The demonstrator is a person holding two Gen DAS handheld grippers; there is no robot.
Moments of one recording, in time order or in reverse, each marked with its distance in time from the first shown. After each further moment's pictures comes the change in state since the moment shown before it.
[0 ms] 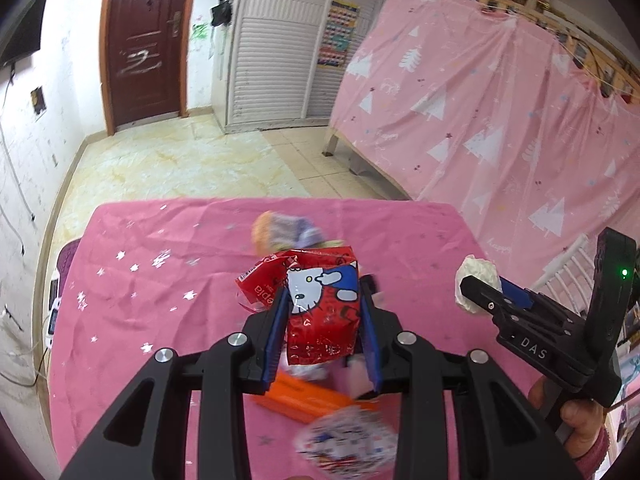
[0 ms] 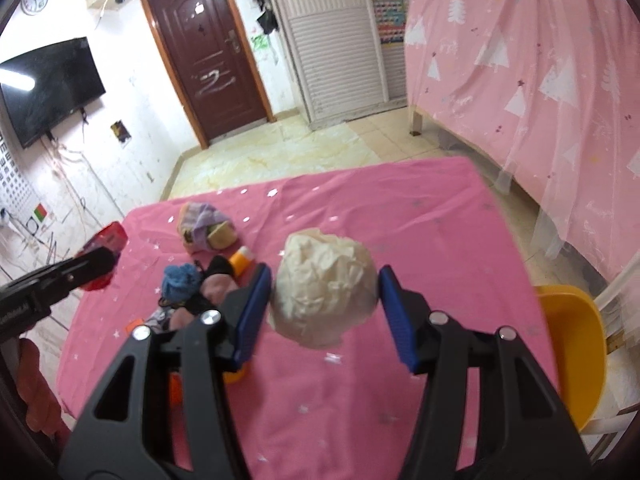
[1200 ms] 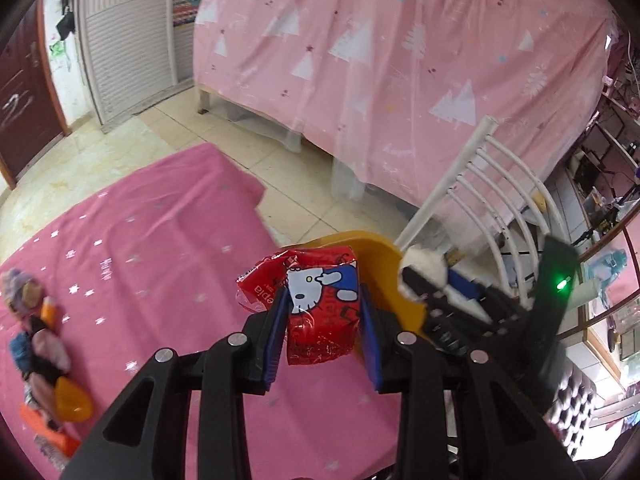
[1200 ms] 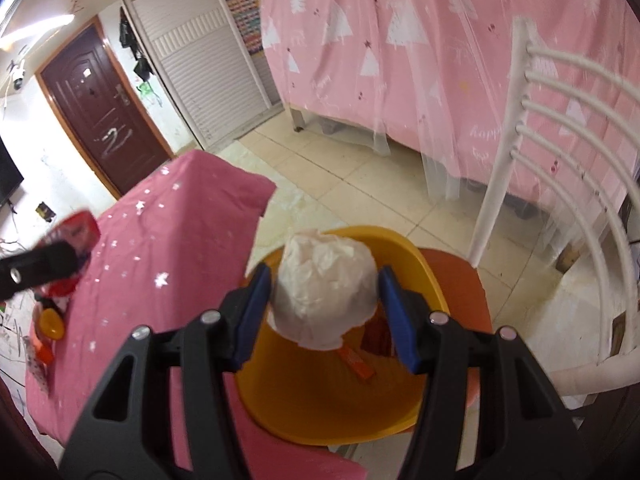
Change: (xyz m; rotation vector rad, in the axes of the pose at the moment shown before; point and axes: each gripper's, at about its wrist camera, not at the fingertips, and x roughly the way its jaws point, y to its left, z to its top) left arm 0.085 -0.290 -0.025 0.320 0.257 -0.232; right arm -0.055 -0.254 -0.078 0.319 -0.023 -0.226
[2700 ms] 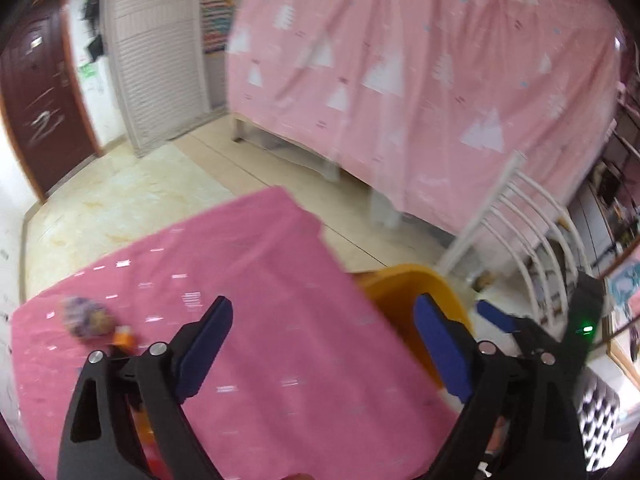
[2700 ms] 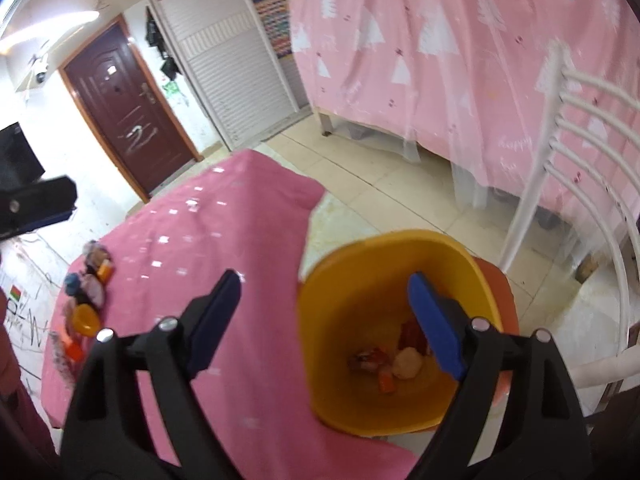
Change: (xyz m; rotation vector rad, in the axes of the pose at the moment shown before) left arm -0.064 0.063 0.013 -0.024 -0.112 0.138; right arm -0.030 0.062 0.001 -0.048 -0.030 0.088
